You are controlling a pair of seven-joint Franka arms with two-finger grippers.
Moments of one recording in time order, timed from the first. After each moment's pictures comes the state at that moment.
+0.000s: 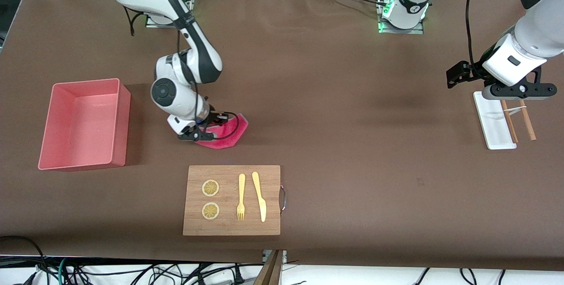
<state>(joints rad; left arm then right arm) -0.07 -0.01 -0.03 -1.73 0.02 1.65 -0.11 0.55 0.51 -0.08 -1.93 0.35 2.41 0.30</state>
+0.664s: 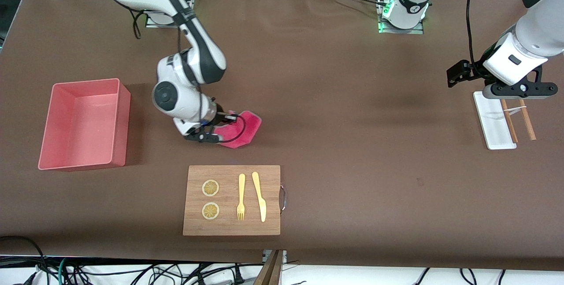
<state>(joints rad) -0.07 -0.01 -0.03 -1.73 0.02 1.64 -0.11 0.43 0.50 -0.02 -1.84 0.38 2.24 0.27</state>
